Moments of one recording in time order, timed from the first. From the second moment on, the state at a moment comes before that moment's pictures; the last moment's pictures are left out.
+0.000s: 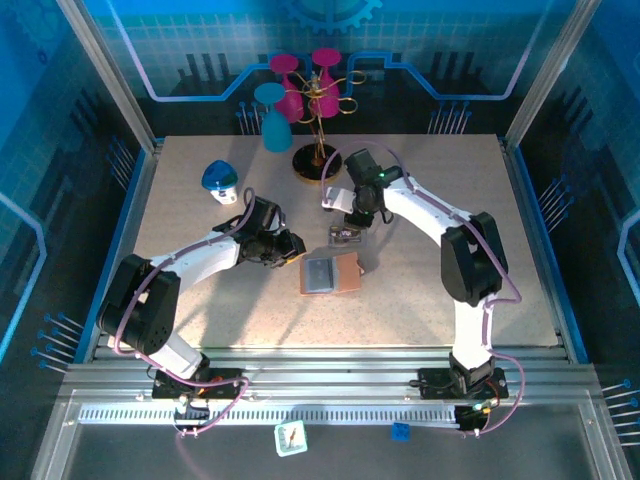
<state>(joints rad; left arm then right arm) -0.40 1.57 0.91 -0.31 0.39 -0.88 0.50 1.96 1.62 -0.80 -0.07 -0.86</state>
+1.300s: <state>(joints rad) -0.43 1.71 0.86 -0.26 0.45 -0.90 0.62 1.93 1.36 -0.70 -0.57 0.44</state>
